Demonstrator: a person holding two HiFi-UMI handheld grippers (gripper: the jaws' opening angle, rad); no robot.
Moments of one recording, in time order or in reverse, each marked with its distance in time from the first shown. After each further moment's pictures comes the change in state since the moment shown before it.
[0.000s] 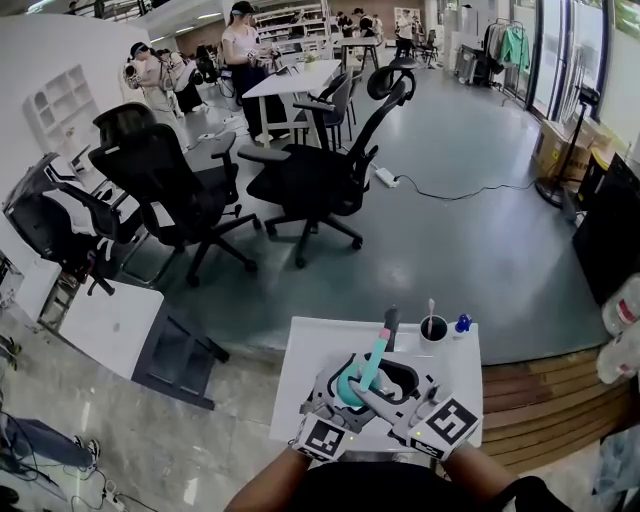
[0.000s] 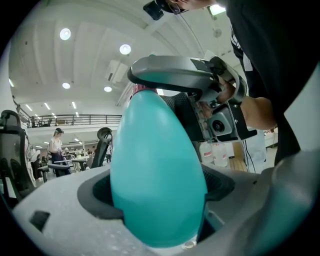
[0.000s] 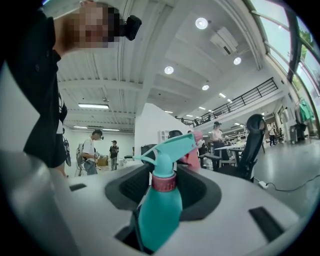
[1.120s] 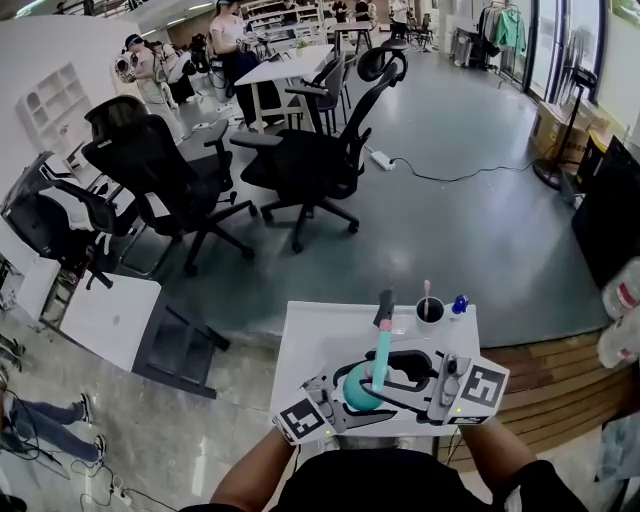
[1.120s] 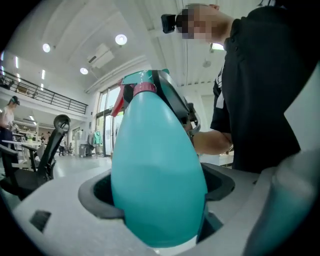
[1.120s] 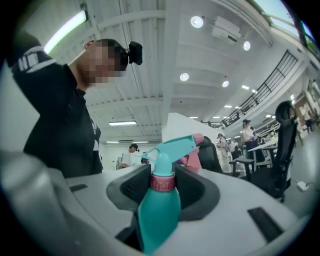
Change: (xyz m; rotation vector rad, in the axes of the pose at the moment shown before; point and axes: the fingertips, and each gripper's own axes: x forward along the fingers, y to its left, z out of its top) left arm -0.012 -0.056 0.054 -0.174 -0.123 -0.472; right arm -0.033 0.019 0.023 0.032 -0.111 0.368
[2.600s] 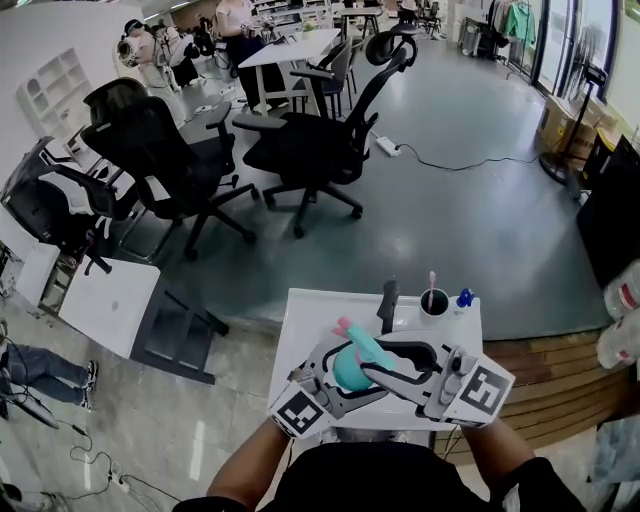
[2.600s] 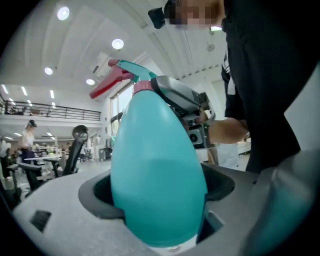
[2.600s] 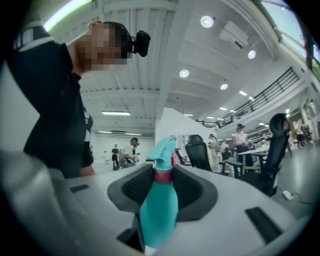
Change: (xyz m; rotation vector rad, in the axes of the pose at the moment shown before) left arm -0.015 0.038 -0.010 0.161 0.081 0.167; right arm 0.003 -0.014 -0.004 -0.024 0.083 -0.101
